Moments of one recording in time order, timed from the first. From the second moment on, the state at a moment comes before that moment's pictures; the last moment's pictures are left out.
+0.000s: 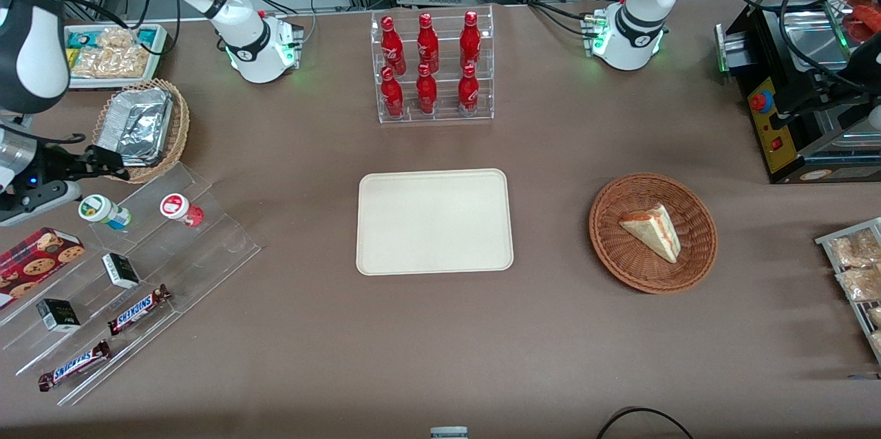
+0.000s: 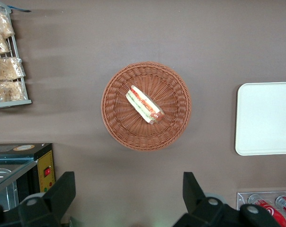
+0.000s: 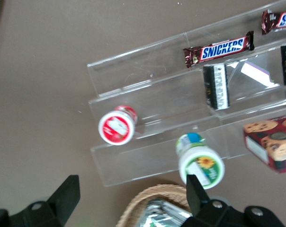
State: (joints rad) arm -0.16 0.00 -0.09 -1.93 0.00 1.86 -0.73
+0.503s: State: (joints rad) arm -0.24 0.02 -0.09 -2.02 0.00 2.04 -1.09
